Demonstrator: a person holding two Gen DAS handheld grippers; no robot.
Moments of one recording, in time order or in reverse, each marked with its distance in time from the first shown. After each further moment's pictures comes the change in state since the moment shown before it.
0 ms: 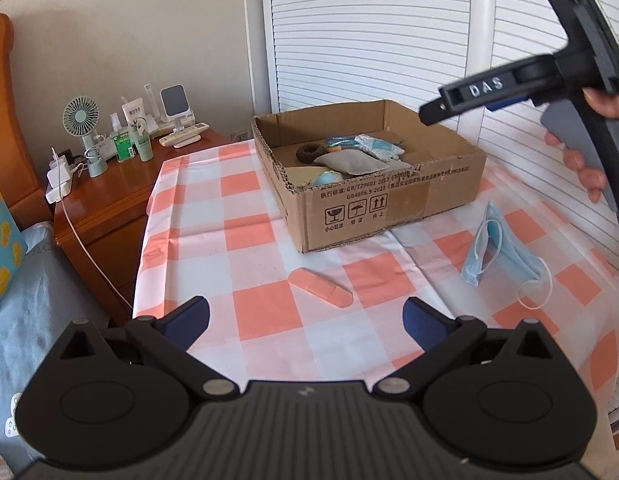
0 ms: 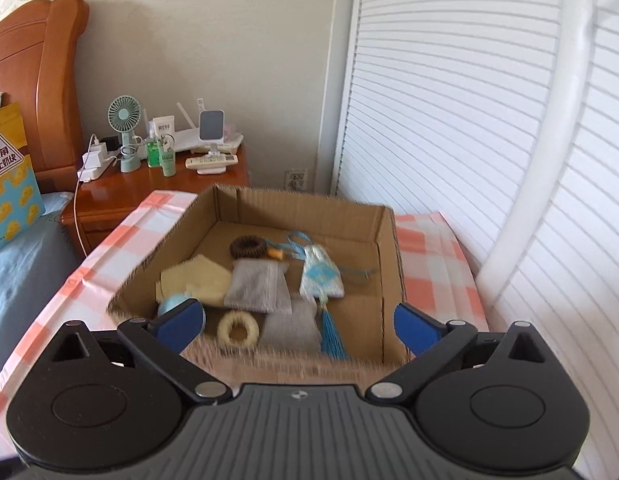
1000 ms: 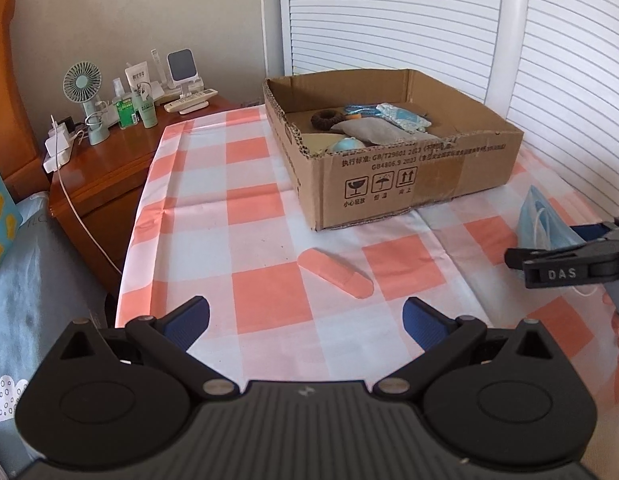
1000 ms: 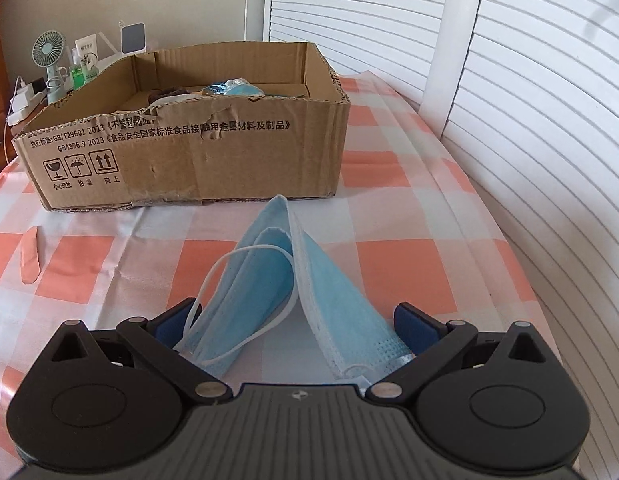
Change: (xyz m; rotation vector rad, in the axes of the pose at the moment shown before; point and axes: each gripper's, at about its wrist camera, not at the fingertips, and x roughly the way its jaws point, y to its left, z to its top) left arm 0.053 0.006 0.001 -0.054 0.093 0.036; right arm 0.033 -0.017 -0.129 0.135 0.182 -0.165
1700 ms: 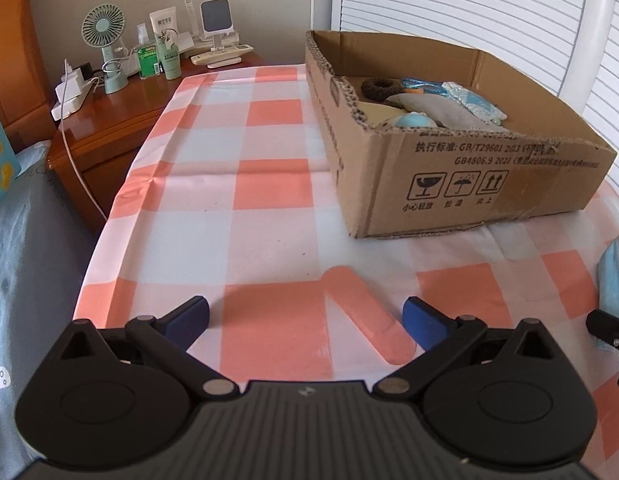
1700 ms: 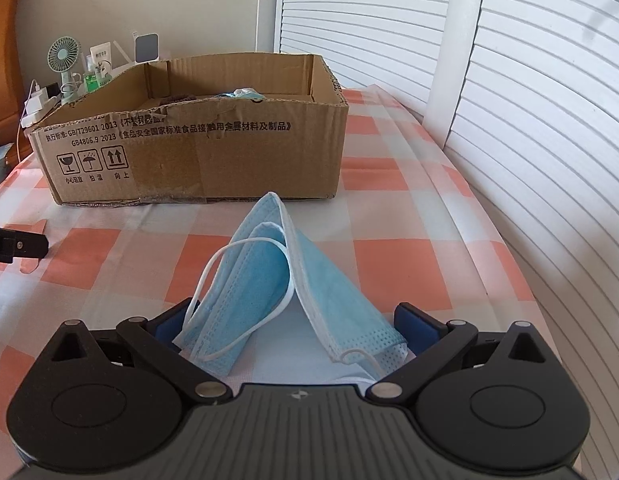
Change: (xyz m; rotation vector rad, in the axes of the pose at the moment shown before) left arm 0.069 0.009 0.008 -0.139 0.077 0.065; right arm -0.009 -0.004 -0.012 -0.019 -0.050 0.025
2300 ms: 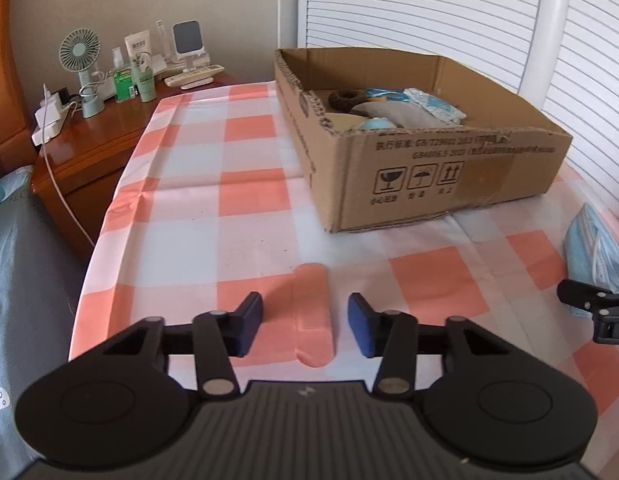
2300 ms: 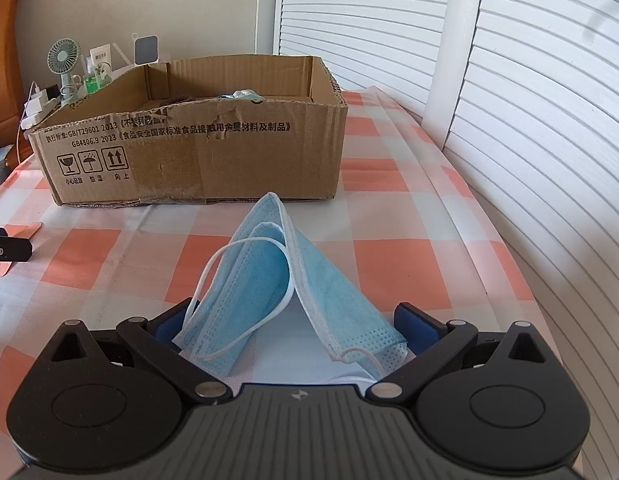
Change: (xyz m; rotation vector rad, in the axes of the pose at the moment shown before) left arm -0.017 -0.004 -0.009 0.093 -0.059 -0.088; right arm 0.000 -0.001 -0.001 0.002 -0.008 -0.001
